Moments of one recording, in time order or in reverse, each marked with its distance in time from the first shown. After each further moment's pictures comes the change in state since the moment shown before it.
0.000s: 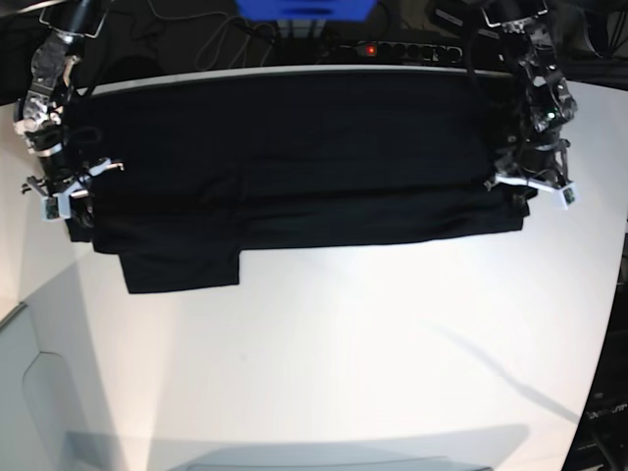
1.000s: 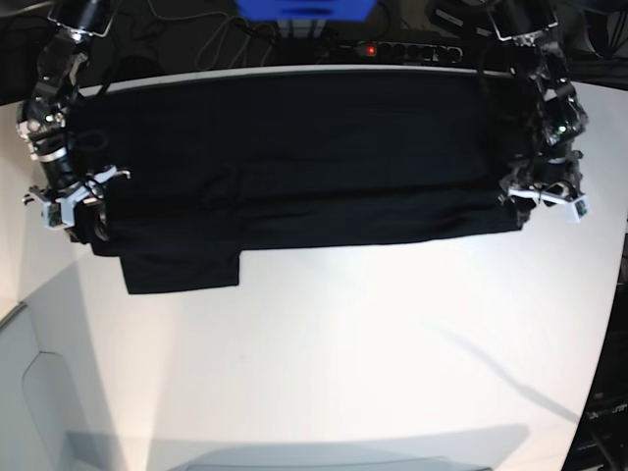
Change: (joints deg) left arm -4.2 -2.6 -0.4 -3.2 0.8 0.2 0.7; right arm -0.2 -2.9 0.6 6.2 0.0 0.6 0.2
